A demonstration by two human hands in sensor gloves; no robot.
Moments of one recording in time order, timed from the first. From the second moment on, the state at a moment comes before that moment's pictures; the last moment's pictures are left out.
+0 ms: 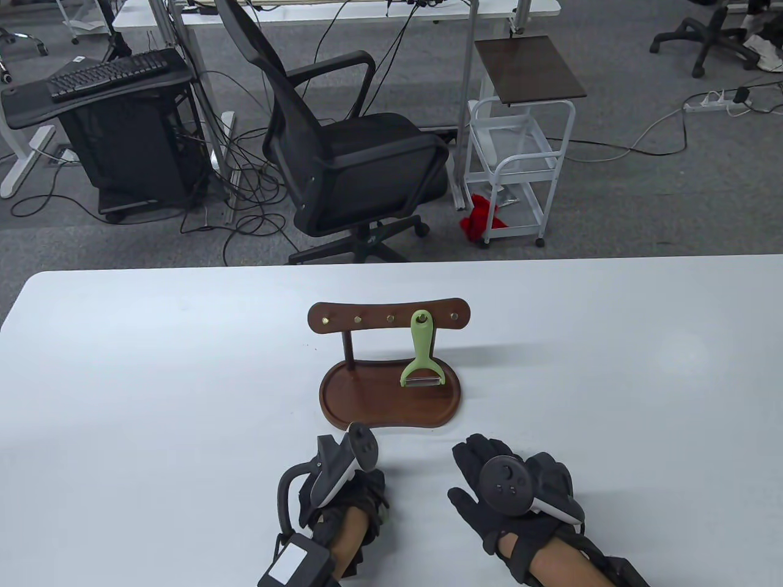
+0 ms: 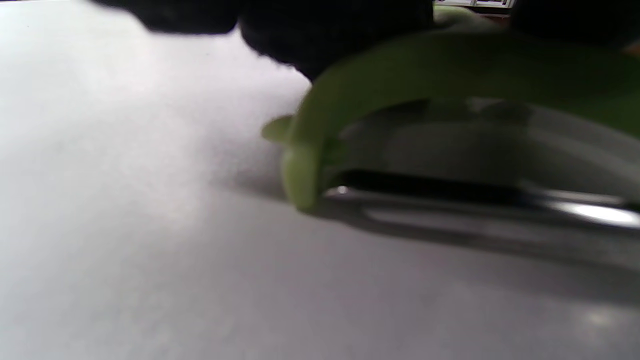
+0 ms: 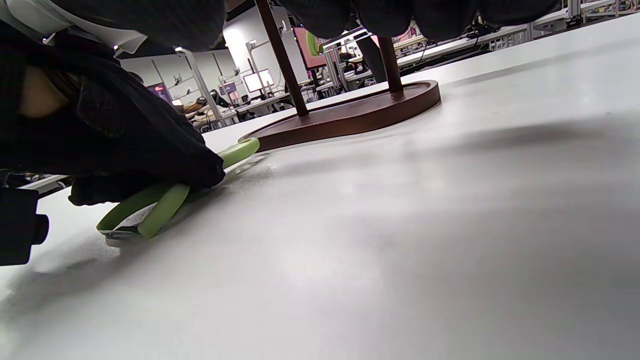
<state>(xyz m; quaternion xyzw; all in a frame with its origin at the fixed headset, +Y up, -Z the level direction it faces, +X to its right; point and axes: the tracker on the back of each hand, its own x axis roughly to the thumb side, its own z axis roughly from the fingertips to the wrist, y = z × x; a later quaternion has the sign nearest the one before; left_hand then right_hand) -0.118 -0.756 -0.316 -0.17 0.07 0.03 0.98 0.132 -0.726 -0.271 0.20 0.07 0.96 0.16</state>
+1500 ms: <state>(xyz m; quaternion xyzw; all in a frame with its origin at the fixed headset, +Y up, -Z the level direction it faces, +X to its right) -0.157 -0.720 -0.297 0.00 -0.18 0.02 0.98 0.133 -0.725 -0.273 0.19 0.06 0.97 0.15</state>
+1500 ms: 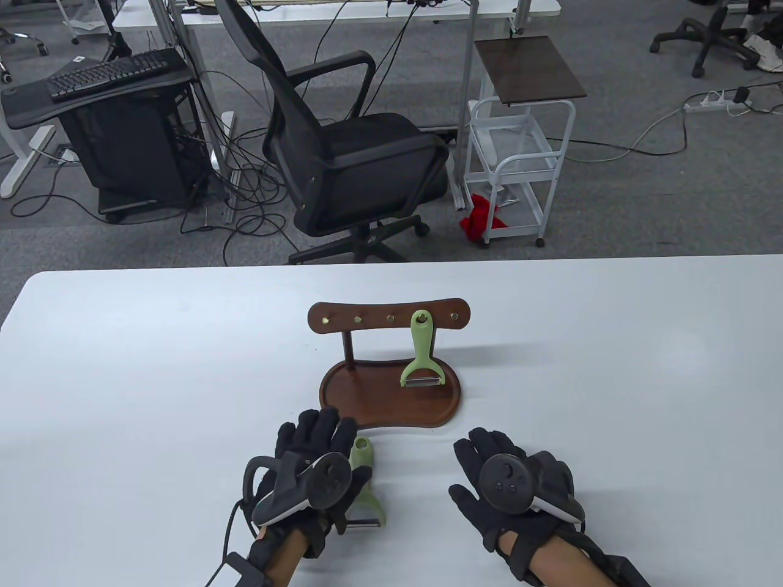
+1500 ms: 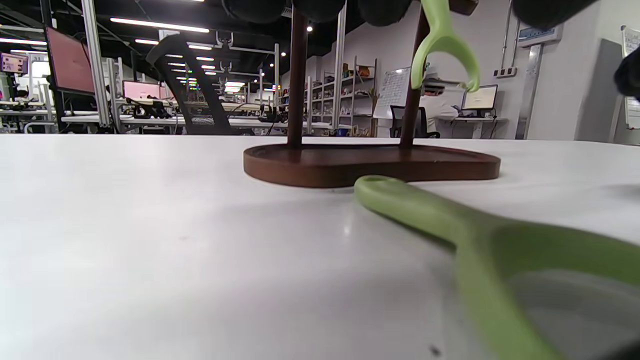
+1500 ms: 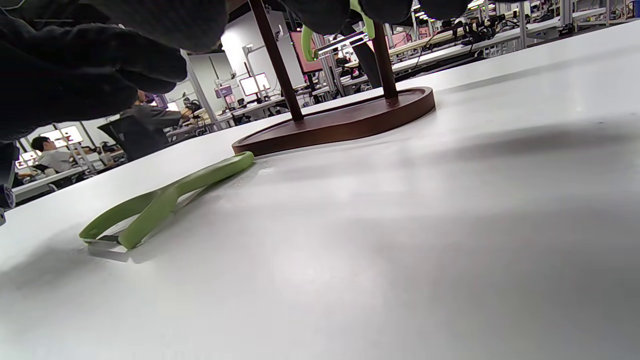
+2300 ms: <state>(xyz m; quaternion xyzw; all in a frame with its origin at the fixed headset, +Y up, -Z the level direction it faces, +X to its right) -0.168 -0.713 -0.302 -0.04 -0.15 0.07 0.98 0.115 -0.712 -0.298 0.12 0.05 0.98 0.14</state>
